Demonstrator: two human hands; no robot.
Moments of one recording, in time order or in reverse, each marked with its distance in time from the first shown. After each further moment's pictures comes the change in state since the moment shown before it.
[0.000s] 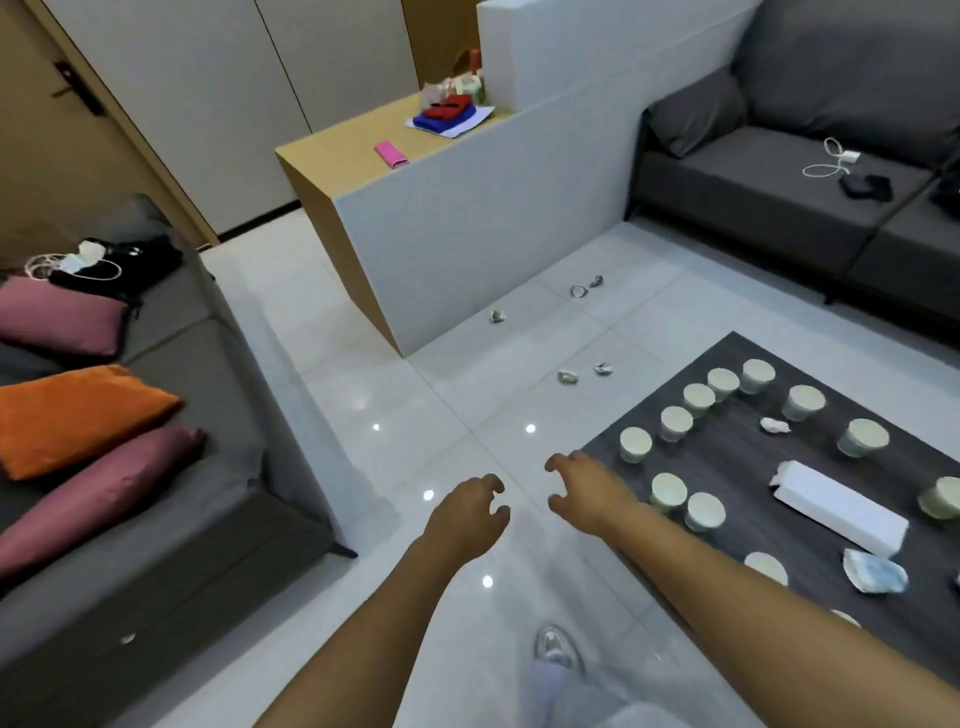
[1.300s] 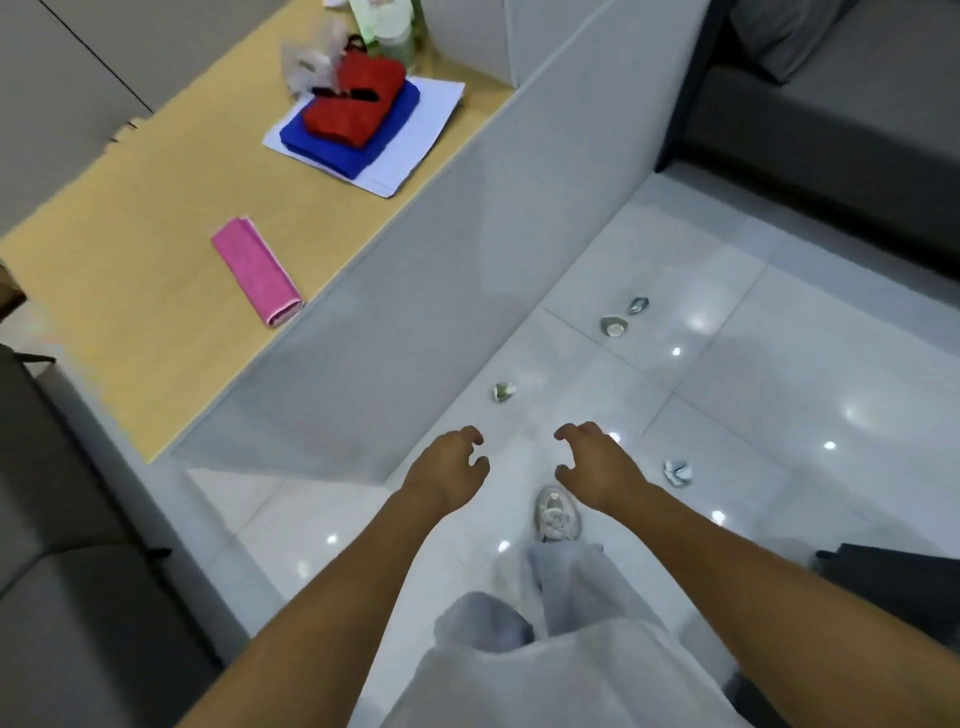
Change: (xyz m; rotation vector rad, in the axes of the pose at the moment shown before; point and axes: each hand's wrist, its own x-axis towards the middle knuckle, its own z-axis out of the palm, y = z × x) left_hand 0.888 -0.024 -0.371 0.058 -0.207 0.000; right_hand 0.849 0.036 -0.285 0.281 -0.092 0.266
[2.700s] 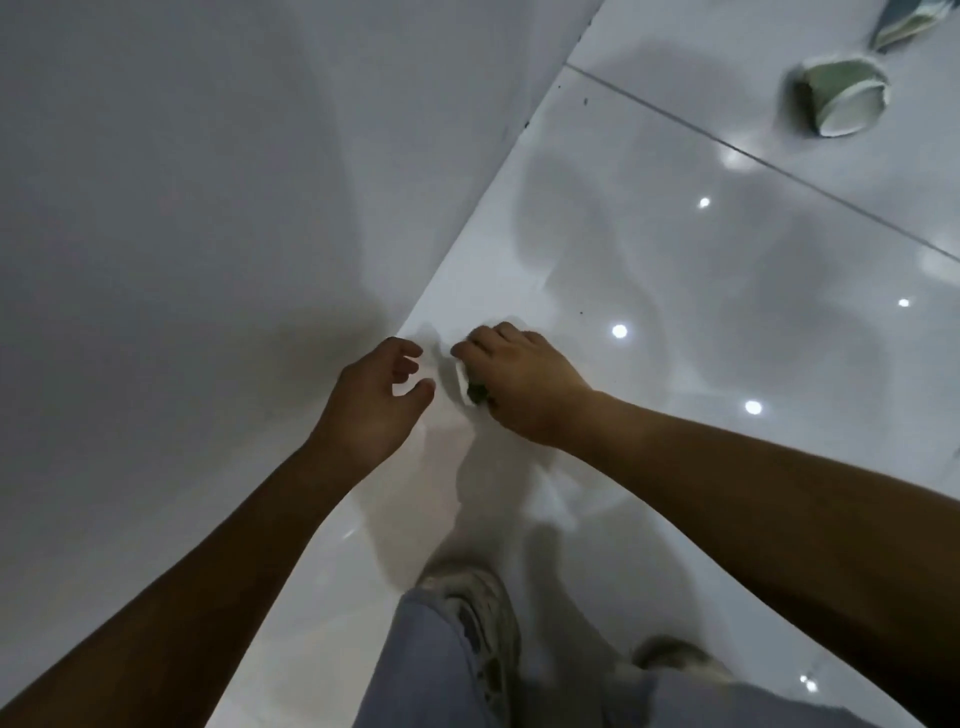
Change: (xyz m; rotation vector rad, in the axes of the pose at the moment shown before) left_hand 0.643 -0.284 0.298 -0.167 0.049 -0.050; right_hand 0.684 0.186 0.358 -0.287 0.090 -0.437
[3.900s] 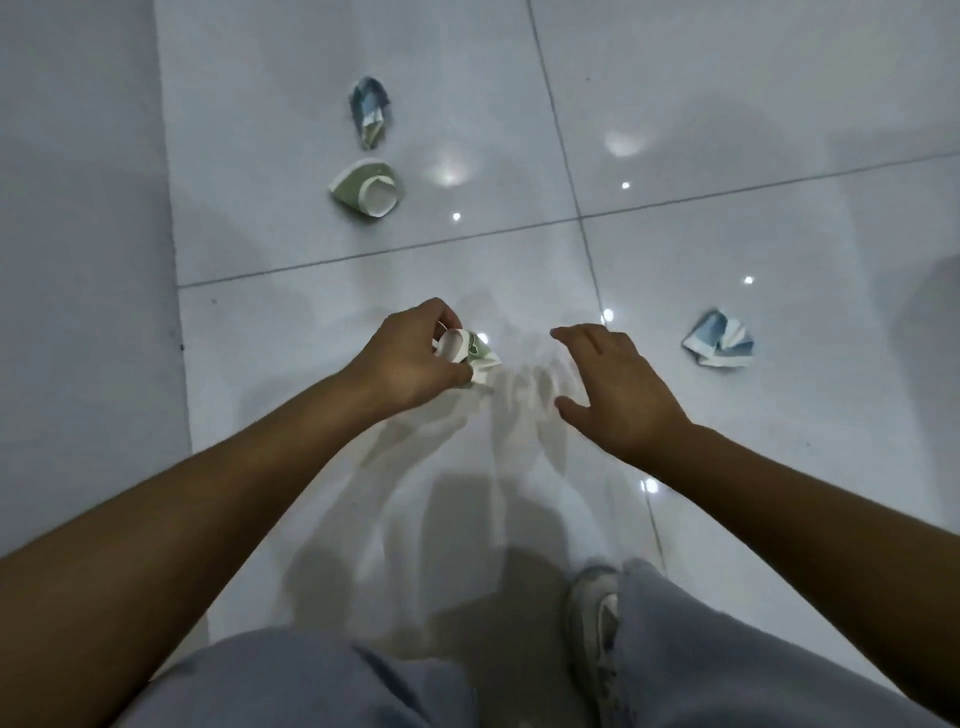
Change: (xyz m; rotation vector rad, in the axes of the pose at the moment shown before) left_hand -0.002 0.275 0.127 0.386 -0.621 0.673; right_hand -0.282 0.098 -0.054 0.319 0.452 1.002
